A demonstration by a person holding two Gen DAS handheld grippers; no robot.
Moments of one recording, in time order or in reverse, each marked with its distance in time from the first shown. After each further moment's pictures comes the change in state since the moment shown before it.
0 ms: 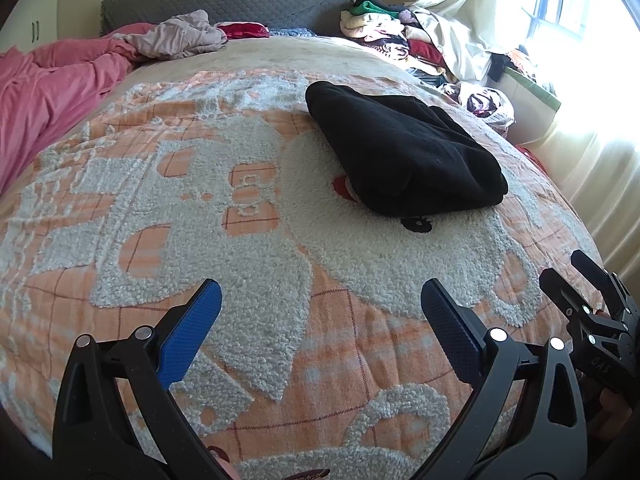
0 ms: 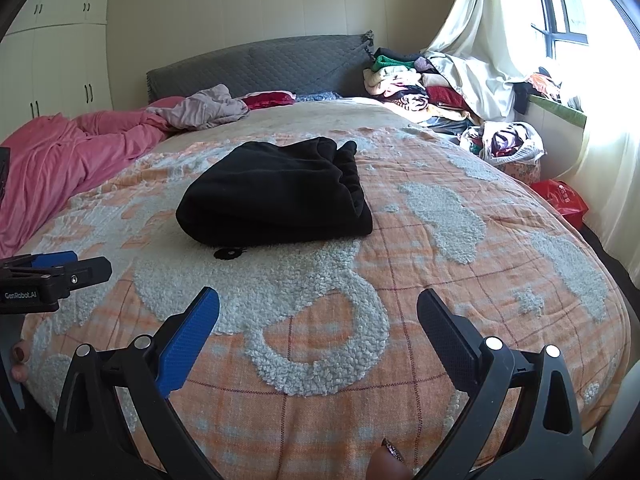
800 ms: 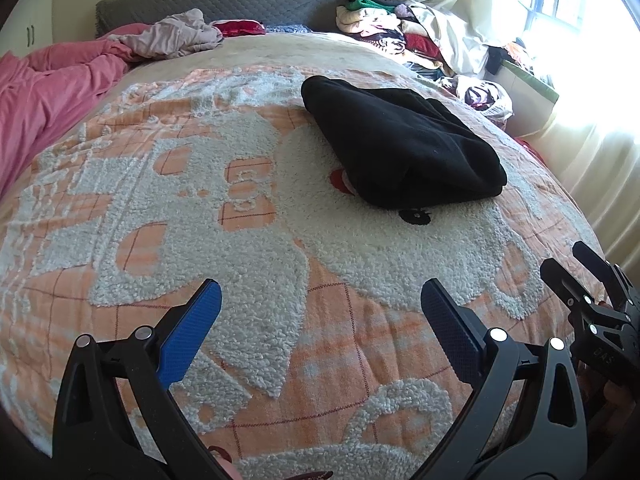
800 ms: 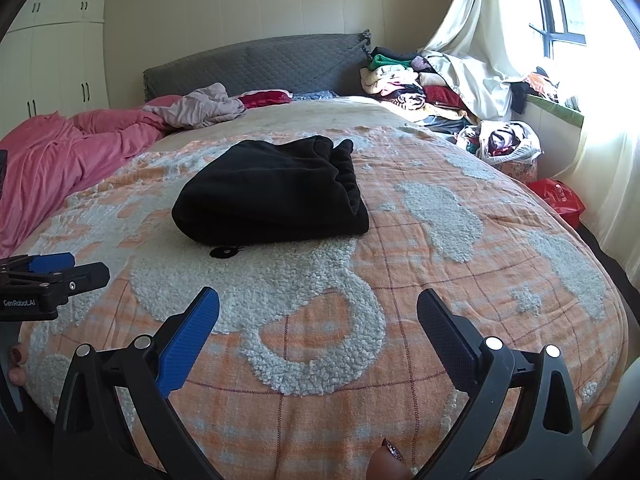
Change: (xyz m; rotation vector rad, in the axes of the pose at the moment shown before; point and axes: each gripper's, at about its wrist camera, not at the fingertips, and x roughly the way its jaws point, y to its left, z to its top) left arm 0.003 -0.002 -0.002 0.023 0.019 -0.005; right arm -0.001 -0.004 -0.002 0.009 -0.006 -0.031
